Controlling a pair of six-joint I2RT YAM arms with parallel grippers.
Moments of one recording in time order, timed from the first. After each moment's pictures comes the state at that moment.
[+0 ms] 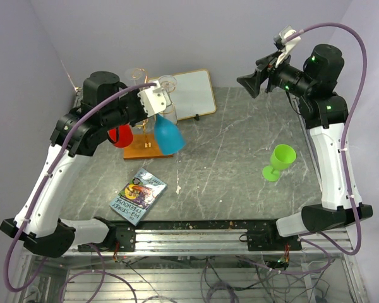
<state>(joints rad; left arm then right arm) -0.53 1.25 1.75 -0.86 0.20 0.77 0.17 1.43 1.90 -0.56 -0.62 -0.21</state>
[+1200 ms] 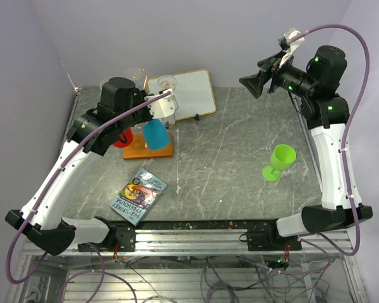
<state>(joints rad) -0.58 1.27 1.63 -0.80 -0.12 0.91 0.12 1.42 1.86 -0.53 -0.68 -0.17</state>
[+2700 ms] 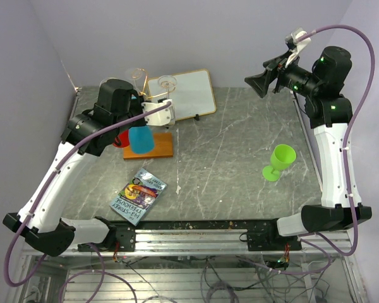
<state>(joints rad) -0.57 1.26 1.67 -0.93 -0.18 1.07 0.06 1.42 1.84 -0.51 -0.72 -0.15</state>
